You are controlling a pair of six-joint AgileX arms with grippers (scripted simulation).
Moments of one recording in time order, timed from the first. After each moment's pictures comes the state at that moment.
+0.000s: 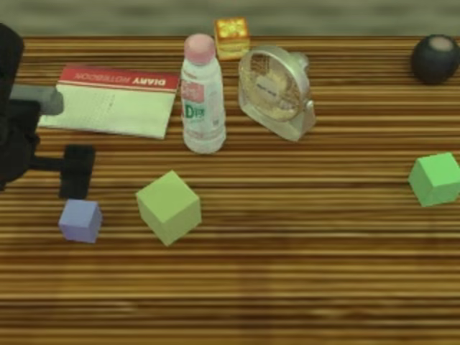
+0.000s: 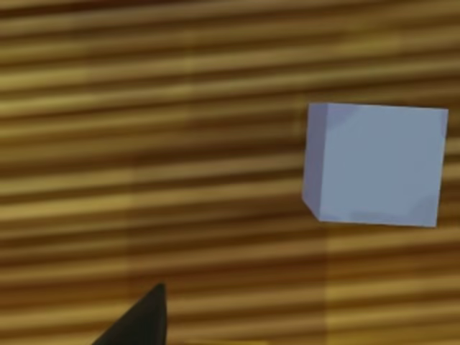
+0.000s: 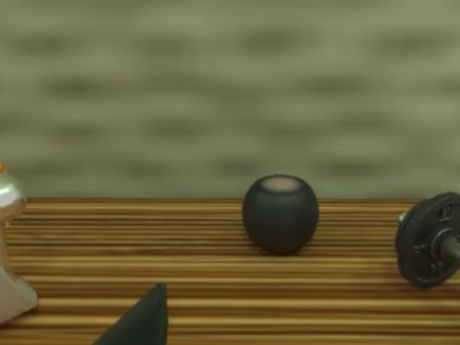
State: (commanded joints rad) left arm -0.15 1.54 1.05 -0.82 0.00 -0.03; right arm 0.00 0.00 0.00 0.00 0.00 0.00
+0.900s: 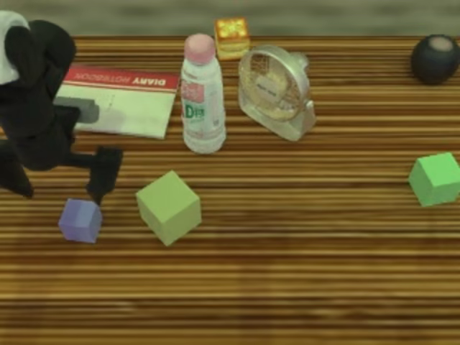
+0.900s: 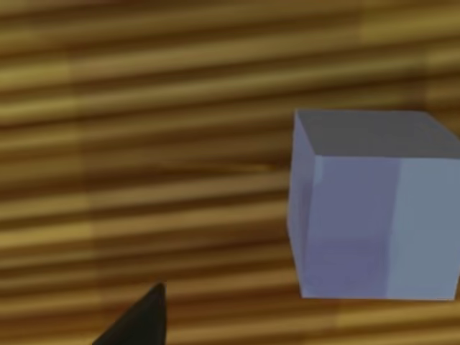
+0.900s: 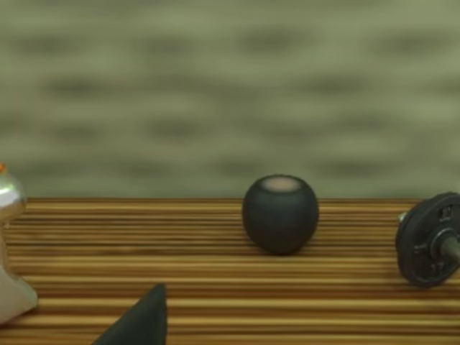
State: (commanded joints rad) left arm -0.18 1.90 1.31 -0.98 0.00 -0.03; right arm 0.00 0.00 0.00 0.00 0.00 0.00
